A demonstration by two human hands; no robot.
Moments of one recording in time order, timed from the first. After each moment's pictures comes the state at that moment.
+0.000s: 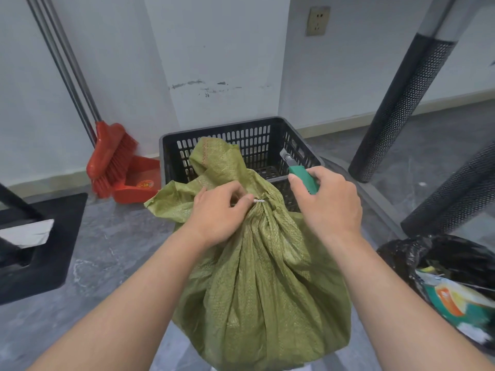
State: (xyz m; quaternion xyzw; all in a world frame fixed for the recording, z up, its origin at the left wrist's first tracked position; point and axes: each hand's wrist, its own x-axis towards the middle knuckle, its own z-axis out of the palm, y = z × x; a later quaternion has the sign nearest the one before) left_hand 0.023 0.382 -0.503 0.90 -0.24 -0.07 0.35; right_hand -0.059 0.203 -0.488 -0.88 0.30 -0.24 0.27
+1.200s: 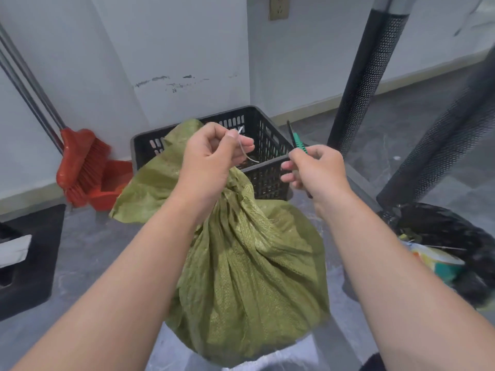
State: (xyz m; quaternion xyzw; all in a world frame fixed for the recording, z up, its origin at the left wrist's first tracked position) left_hand 0.006 0.325 -0.451 0.68 -0.20 -0.07 0.70; right_hand -0.061 0.161 -0.477 -0.66 0.35 -0.21 0.64
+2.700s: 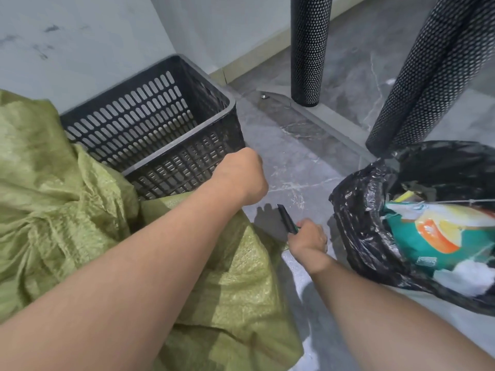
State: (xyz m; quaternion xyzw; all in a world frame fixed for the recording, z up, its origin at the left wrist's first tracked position) left_hand 0.023 0.112 -0.622 0.93 -0.30 -0.20 0.07; right_hand -0.095 0.057 -0.828 -0.72 0.56 0.06 0.39
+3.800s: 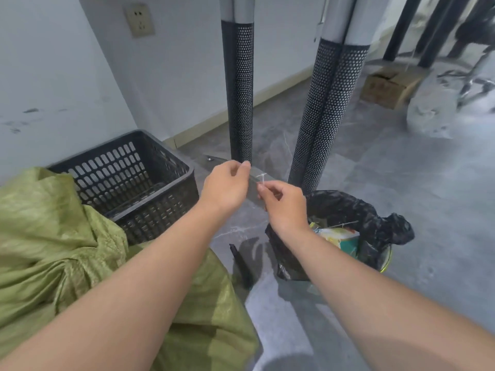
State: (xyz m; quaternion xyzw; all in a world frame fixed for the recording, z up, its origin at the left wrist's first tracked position) left_hand -0.040 0.107 -0.512 0.81 -0.32 -0.19 0.45; right_hand -0.140 0.024 -0.583 -0.73 0.38 -0.36 0.45
